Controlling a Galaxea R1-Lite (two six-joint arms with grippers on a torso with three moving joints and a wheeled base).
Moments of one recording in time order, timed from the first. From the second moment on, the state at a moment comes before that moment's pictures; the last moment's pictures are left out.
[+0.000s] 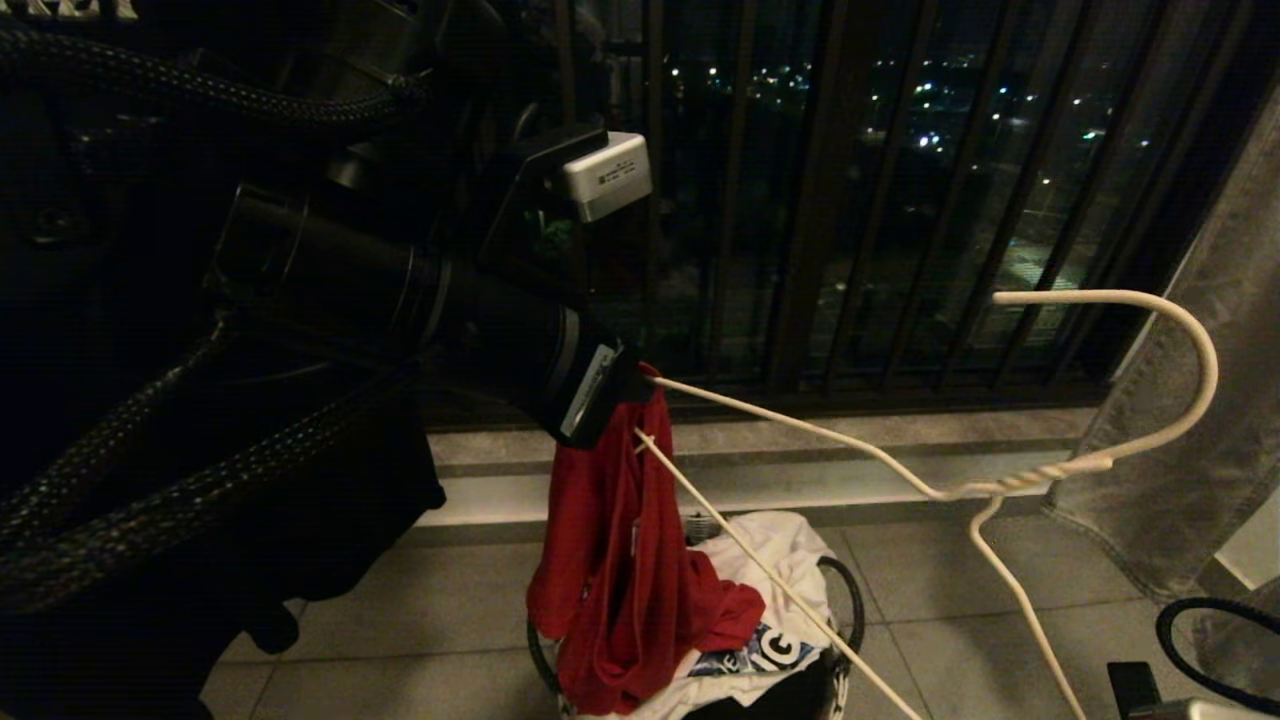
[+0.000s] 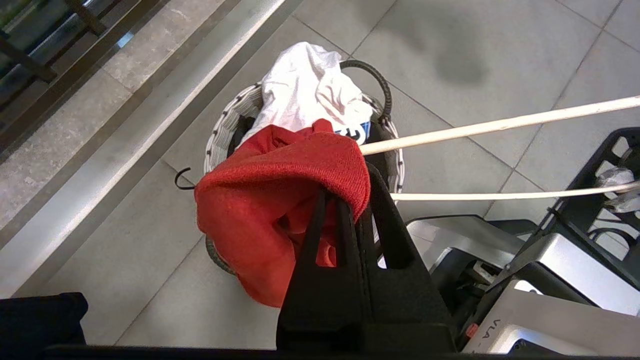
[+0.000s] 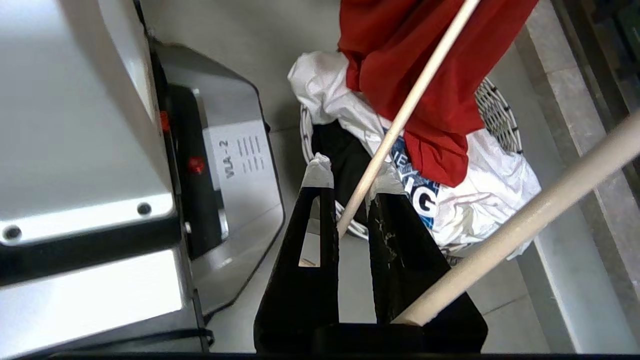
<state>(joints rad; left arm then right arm) -0.76 1.64 -1.65 0.54 -0.12 0.10 0.70 1.08 -0.49 0.04 0.33 -0.61</state>
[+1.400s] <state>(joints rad) -0.79 1.66 -1.69 0.54 -0.32 0.19 0.70 1.07 -0.44 0.04 0.36 -0.71</state>
